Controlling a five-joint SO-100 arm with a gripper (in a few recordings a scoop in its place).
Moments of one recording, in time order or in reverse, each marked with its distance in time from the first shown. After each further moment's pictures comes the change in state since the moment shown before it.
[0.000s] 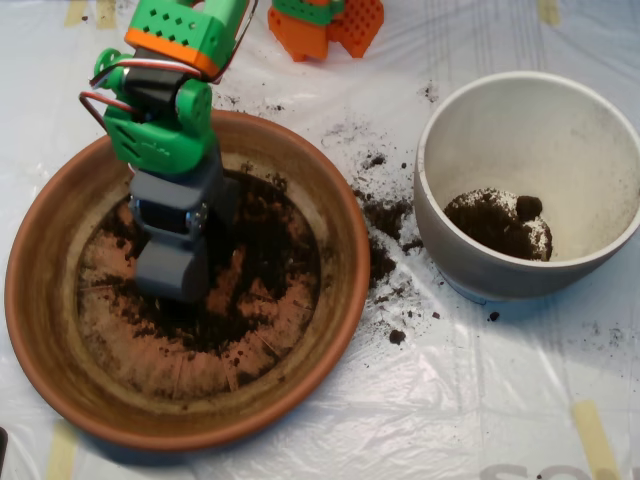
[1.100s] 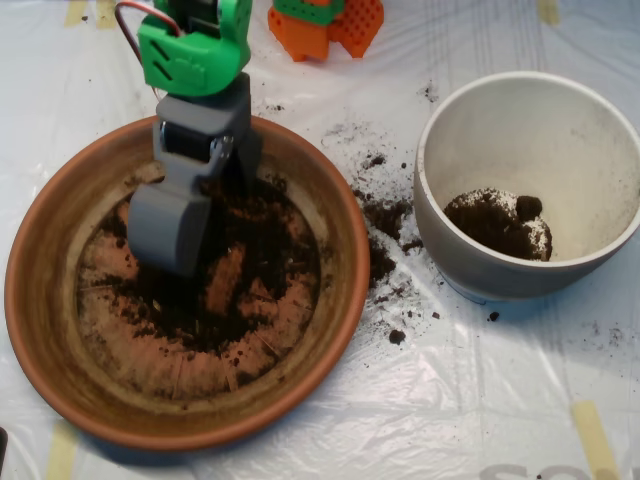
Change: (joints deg) arm -1.3 25.8 23.6 -3.0 5.1
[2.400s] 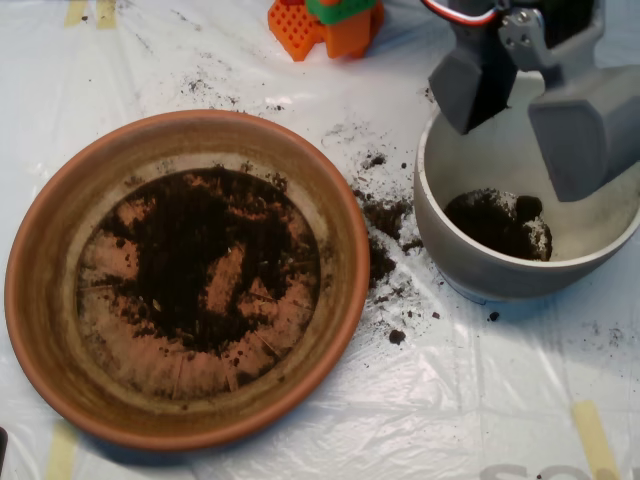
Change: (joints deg) arm -49.9 -16.0 -70.1 44.8 -5.1
